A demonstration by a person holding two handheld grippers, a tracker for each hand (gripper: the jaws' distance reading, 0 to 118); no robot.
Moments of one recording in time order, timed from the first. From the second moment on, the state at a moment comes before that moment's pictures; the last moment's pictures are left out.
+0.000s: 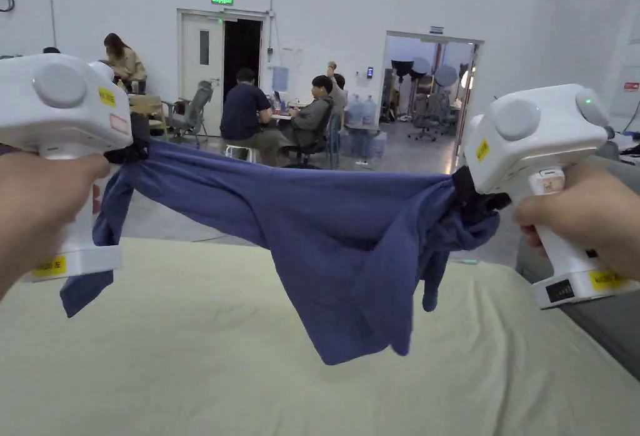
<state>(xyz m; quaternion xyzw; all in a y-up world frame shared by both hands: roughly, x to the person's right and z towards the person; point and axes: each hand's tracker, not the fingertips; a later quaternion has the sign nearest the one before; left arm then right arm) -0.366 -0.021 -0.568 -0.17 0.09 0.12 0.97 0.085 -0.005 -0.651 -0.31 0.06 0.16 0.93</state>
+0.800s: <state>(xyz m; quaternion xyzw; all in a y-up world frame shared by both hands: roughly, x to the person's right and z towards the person) -0.360 -0.433 -0.391 -0.51 0.07 0.14 0.85 0.138 -0.426 -0.482 -0.55 0.18 0.18 0.80</state>
